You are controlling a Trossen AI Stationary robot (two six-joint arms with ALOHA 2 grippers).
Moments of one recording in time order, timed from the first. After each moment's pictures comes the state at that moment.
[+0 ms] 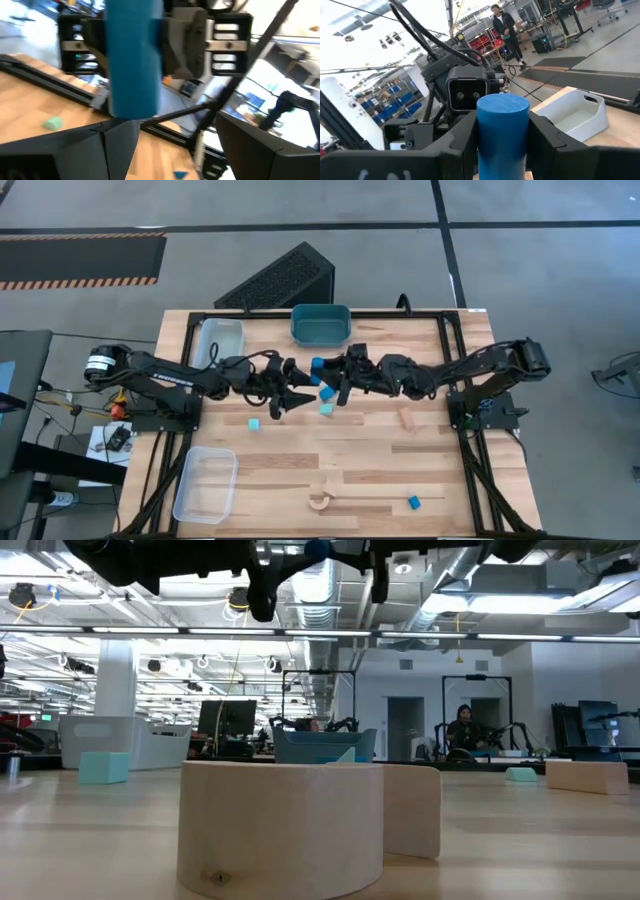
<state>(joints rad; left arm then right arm) 0.02 1.35 0.64 0.81 0.11 -0.54 0.07 1.51 0.92 0.71 0.26 0.52</state>
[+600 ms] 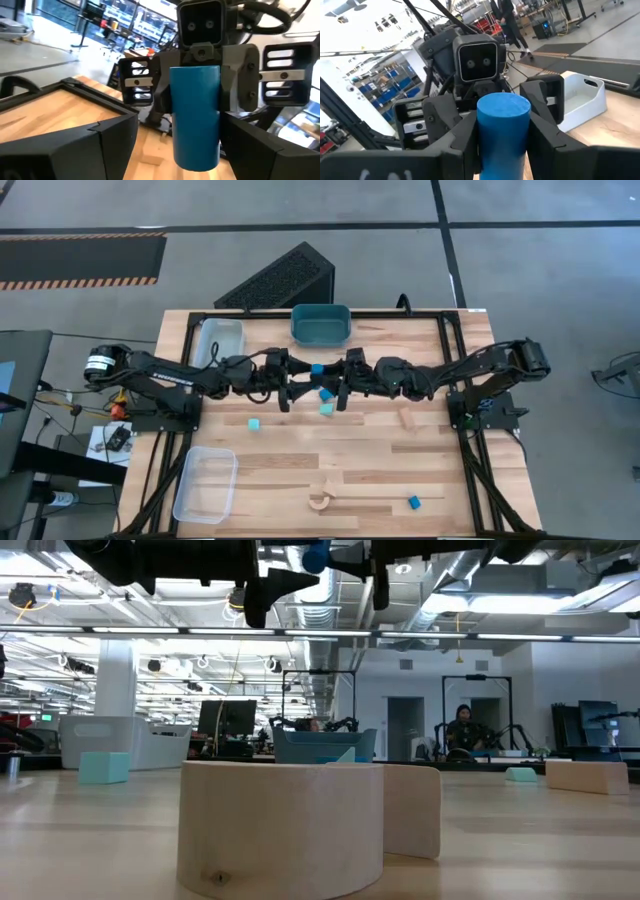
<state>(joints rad) 0.03 1.34 0.64 0.76 -0.09 -0.41 0.07 1.51 0.92 0.65 0.24 0.52</state>
